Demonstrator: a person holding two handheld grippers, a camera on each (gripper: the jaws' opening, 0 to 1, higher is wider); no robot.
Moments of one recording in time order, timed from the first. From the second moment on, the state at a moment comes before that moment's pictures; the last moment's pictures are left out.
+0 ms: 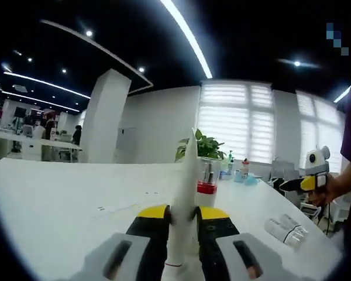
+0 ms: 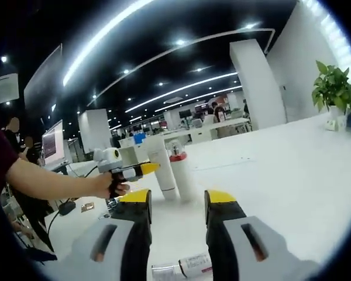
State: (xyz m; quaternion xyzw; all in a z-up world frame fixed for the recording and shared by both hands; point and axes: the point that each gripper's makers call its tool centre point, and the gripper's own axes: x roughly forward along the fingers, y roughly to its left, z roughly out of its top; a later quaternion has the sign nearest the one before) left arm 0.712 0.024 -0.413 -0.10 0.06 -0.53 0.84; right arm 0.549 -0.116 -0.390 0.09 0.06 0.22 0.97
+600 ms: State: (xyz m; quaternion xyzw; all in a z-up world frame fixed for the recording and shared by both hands) left arm 0.685 0.011 -0.411 -0.11 0.09 -0.63 0.76; right arm 0.546 -0.119 -0.392 0.09 0.07 0.22 0.97
